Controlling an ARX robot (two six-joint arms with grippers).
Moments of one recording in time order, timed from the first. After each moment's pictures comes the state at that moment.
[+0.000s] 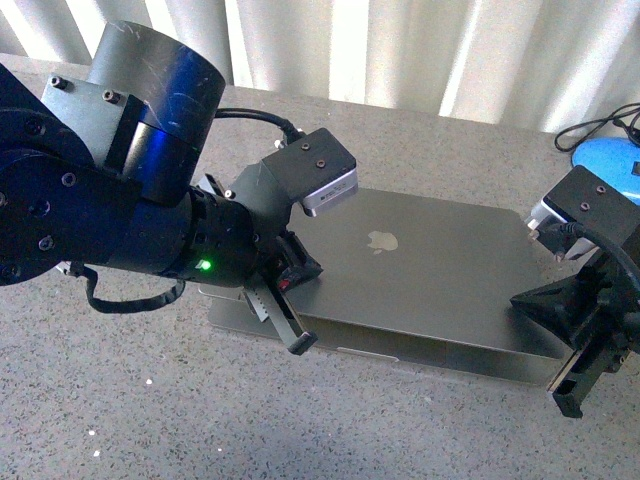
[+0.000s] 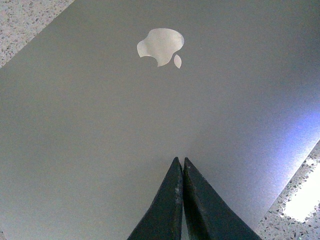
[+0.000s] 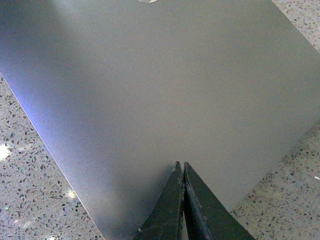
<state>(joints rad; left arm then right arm) -0.41 2.09 0.90 0.37 0.38 0.55 0.08 1.94 0.55 0.52 -0.40 -0.57</state>
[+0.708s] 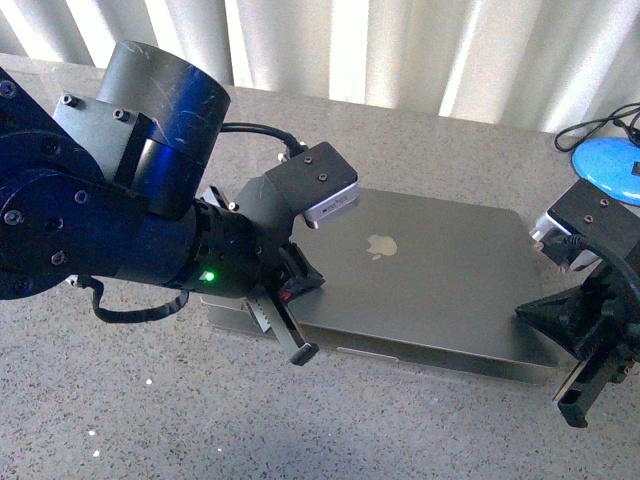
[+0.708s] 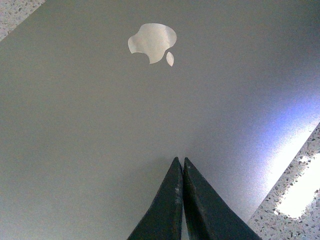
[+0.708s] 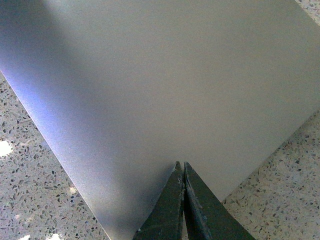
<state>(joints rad) -0.41 2.12 0.90 0.38 0.39 0.55 0.07 1.96 0.54 0.53 -0.40 -0.58</state>
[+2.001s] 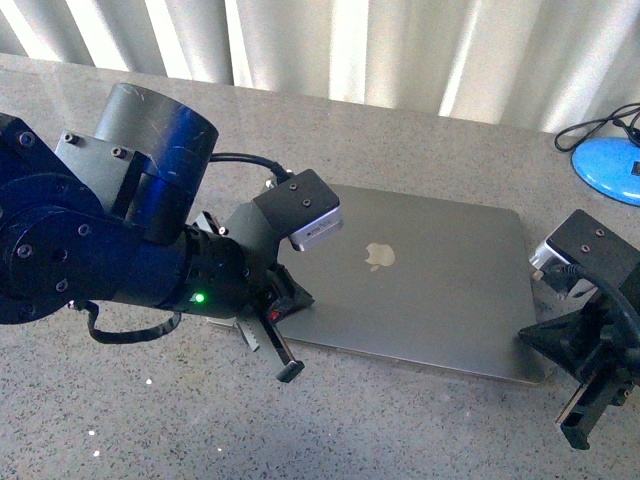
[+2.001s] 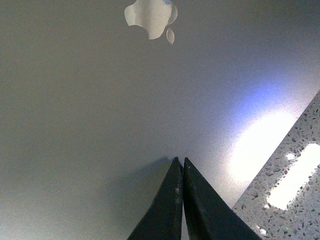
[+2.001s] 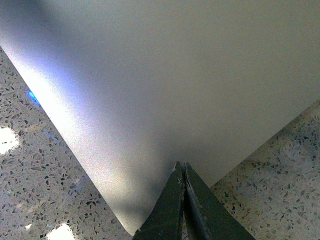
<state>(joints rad) -0.38 2.19 0.89 0.42 0.43 0.54 0.04 2.05 0.54 0.56 -0.41 -0.61</state>
